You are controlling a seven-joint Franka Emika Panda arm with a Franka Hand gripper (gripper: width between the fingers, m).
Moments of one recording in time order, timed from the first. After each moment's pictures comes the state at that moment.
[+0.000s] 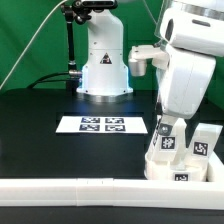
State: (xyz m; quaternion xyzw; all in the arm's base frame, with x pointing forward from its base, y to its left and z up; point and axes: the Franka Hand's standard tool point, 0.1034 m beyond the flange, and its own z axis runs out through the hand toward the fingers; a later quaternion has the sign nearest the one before) arm 0.609 0.048 0.096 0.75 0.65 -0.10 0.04
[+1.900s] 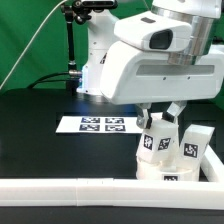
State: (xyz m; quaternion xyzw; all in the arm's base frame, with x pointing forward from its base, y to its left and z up) arm 0.603 0.041 0.090 0.97 0.23 -0.08 0.06
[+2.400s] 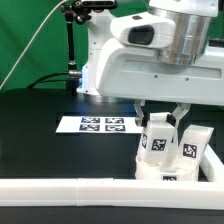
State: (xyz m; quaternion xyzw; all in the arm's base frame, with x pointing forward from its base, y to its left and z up) arm 0.605 0.039 0.089 1.00 0.00 -0.06 0.04
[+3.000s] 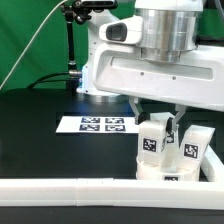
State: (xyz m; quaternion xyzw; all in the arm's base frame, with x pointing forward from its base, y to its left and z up) arm 0.606 0.040 0.089 0.96 -0.28 -0.02 0.02
